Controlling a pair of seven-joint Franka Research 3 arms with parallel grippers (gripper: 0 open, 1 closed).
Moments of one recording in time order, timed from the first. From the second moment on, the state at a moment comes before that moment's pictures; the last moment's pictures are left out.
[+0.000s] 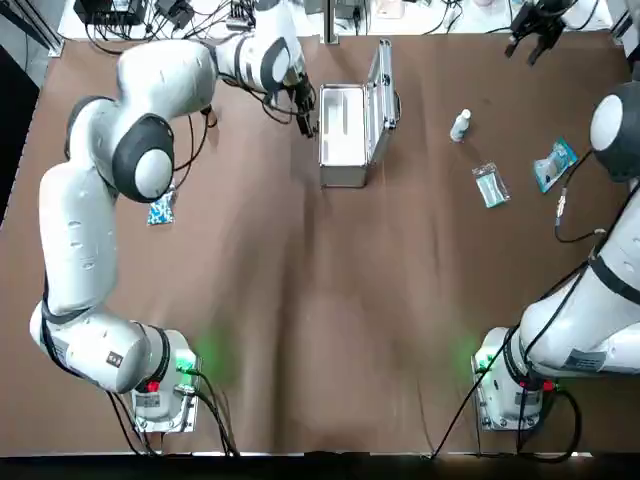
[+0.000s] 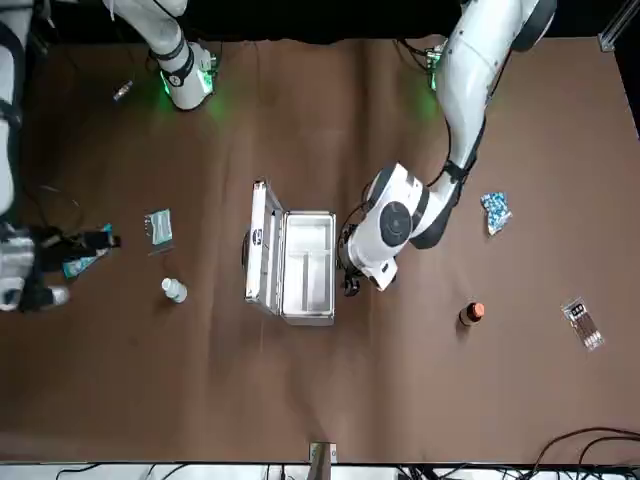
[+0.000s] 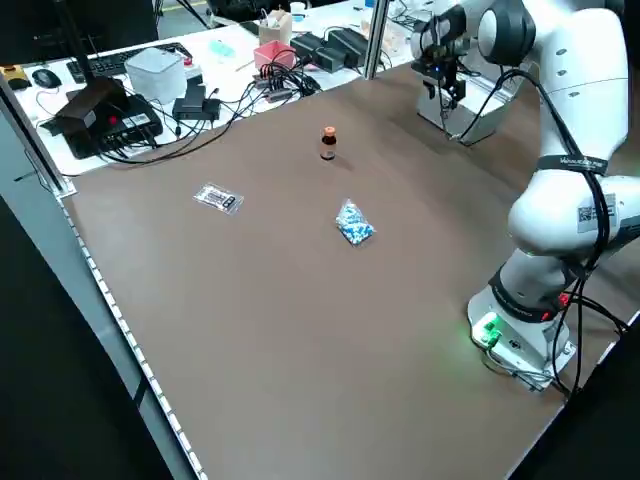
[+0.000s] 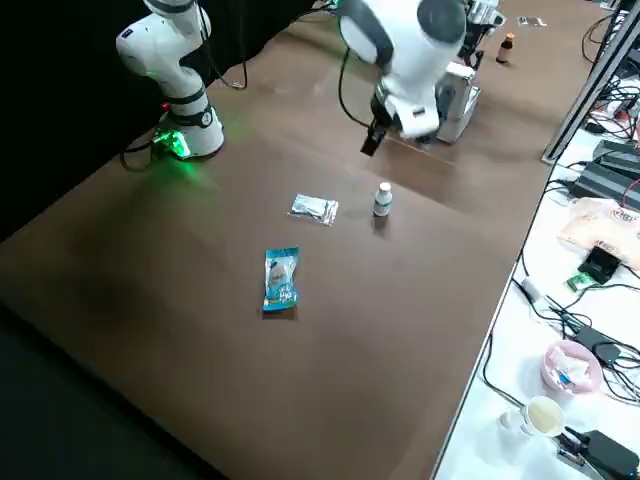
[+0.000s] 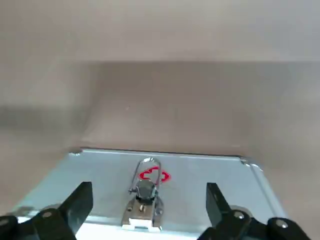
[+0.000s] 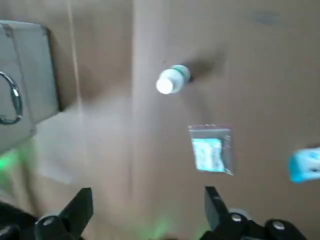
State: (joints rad) left arm -0.37 0.70 -0.26 -1.46 -0.14 2.21 -1.99; right arm -0.07 0.43 -0.11 -1.29 0.26 1.37 -0.31
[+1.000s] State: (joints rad) left arm -0.10 0.36 -0.24 -1.45 0.02 1.61 -1.19; right arm -0.04 0.14 -0.10 -1.37 0.11 1.50 -0.17
